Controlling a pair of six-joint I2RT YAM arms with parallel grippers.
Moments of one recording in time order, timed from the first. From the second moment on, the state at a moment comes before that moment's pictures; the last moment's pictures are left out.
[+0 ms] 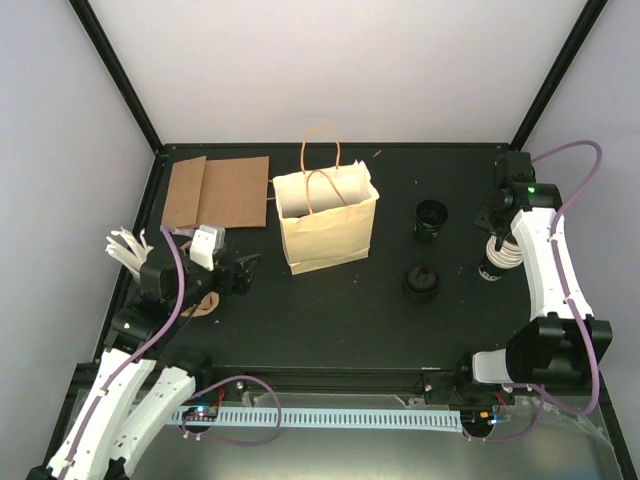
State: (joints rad) left arm -0.32 0.53 0.74 -0.63 0.23 -0.22; right arm -0.06 1.37 1.36 -1.15 0.25 0.40
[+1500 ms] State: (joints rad) left arm -0.32 0.52 0.73 -0.63 0.23 -0.22; right arm -0.03 1.43 1.50 -1.24 0.35 0.40
